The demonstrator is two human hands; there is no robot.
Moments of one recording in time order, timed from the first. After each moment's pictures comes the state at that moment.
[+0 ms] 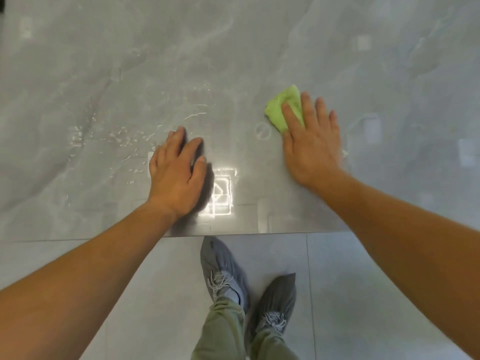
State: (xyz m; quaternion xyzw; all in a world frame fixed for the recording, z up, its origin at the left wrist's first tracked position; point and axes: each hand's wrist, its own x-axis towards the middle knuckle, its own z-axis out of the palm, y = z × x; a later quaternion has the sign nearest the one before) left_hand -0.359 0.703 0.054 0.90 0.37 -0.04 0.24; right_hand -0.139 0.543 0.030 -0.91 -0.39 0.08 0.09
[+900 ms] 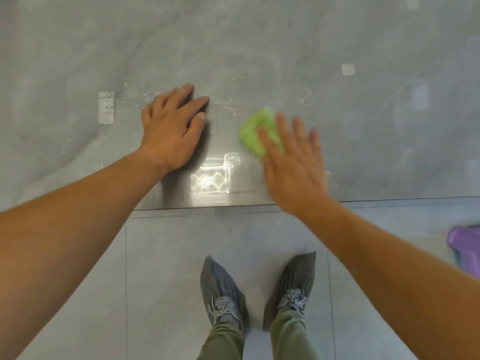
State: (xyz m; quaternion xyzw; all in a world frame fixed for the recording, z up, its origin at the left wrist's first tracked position) left_hand -0.403 0.791 0.045 0.93 0.30 -0.02 0.19; right_hand -0.287 0.560 0.027 -0.88 -0.46 0.08 0.07
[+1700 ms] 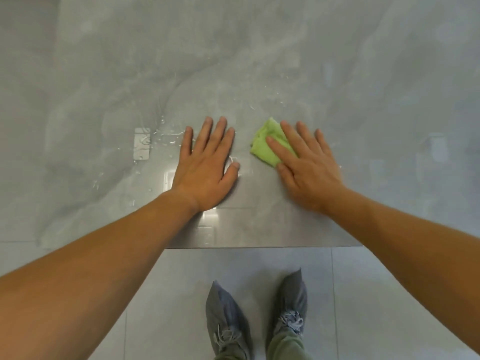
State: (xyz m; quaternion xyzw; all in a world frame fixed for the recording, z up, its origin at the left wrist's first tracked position) left_hand -0.407 0.814 0.035 0.96 0.23 -0.09 0.14; right_hand -0.234 0.635 0.032 -0.83 -0.54 0.13 0.03
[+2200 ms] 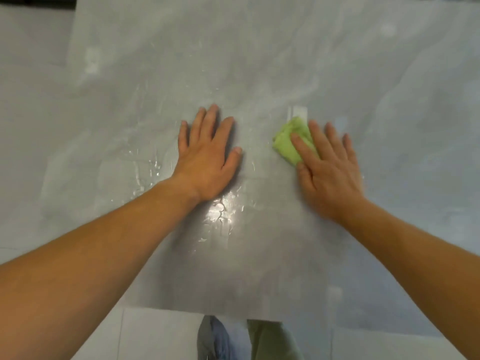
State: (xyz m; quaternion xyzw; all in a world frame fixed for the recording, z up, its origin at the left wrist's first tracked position) left_hand -0.306 0.885 0.059 0.92 0.32 -0.08 0.21; right_hand -0.129 0.693 0.028 -0.86 -0.49 0.11 0.05
